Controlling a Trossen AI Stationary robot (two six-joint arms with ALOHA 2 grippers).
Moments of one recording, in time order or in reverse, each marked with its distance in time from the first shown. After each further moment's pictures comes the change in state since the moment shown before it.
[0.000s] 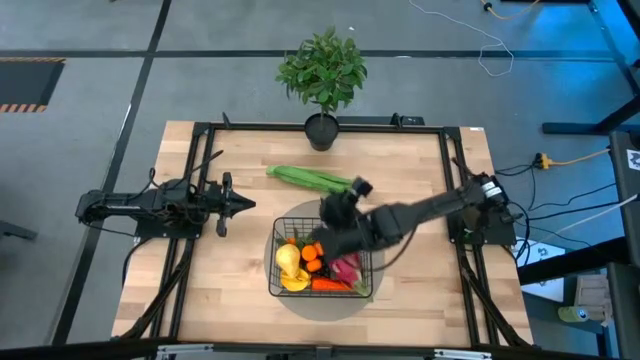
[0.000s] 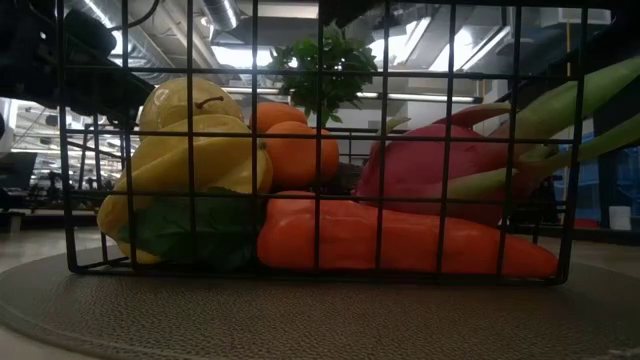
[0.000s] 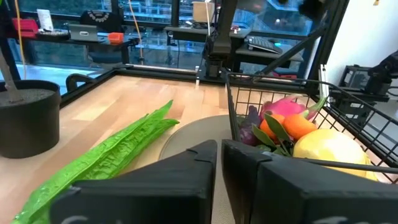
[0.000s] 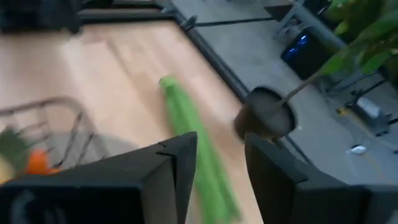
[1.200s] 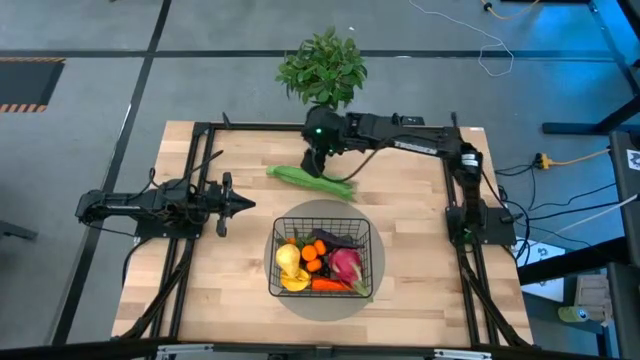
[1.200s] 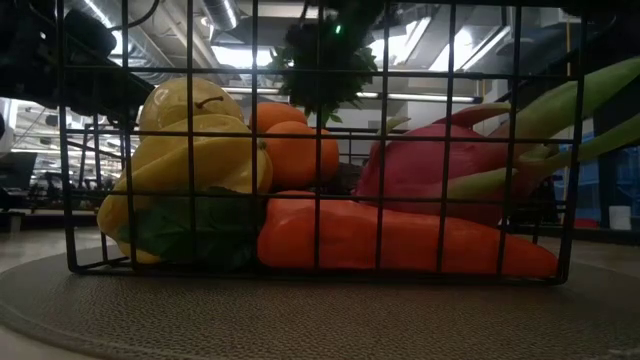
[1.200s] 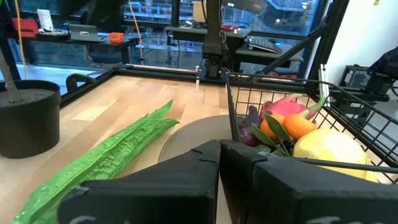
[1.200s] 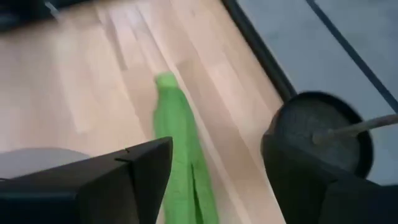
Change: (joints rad) left arm -0.001 0.000 0.000 -0.001 -0.001 0.000; right arm -0.597 0.104 0.175 0.138 -0.837 -0.451
